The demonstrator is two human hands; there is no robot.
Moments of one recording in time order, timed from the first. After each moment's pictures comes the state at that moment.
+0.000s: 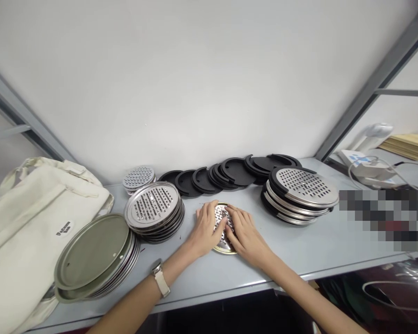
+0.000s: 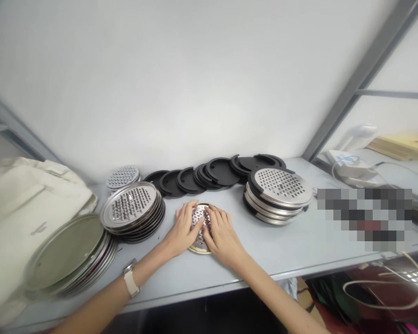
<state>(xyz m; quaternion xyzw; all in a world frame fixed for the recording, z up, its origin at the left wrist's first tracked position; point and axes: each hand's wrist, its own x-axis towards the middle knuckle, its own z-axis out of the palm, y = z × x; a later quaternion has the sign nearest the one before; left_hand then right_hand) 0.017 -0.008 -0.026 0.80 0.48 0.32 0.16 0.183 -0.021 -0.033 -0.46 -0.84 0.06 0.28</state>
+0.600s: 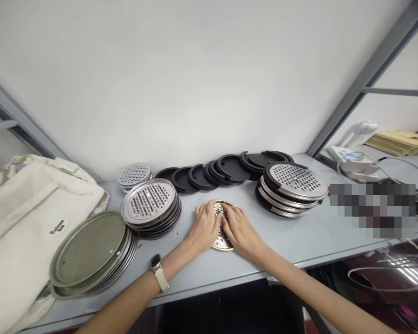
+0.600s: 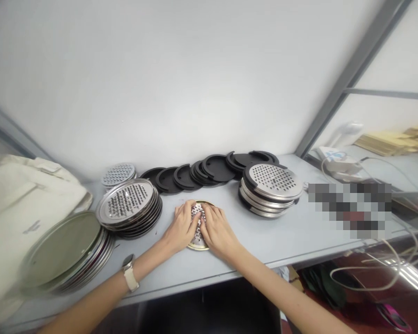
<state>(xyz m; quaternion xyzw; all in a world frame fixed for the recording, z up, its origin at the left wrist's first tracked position) 0.024 -0.013 -0.026 0.81 0.48 0.31 0.12 0.181 -0.021 -0.035 -0.44 -0.85 0.05 0.27</state>
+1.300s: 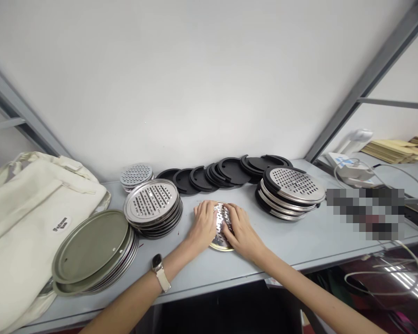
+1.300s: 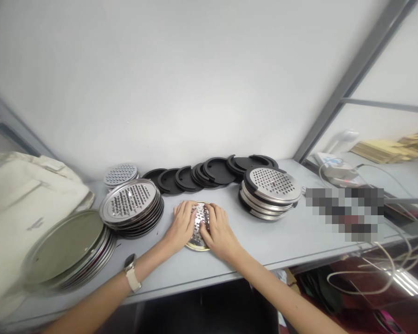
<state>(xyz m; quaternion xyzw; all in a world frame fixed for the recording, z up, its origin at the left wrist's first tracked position) 0.022 -0.012 -0.025 0.80 0.49 0.33 0.09 0.179 -0.026 -0.030 -0.48 -0.82 0.07 0.30</state>
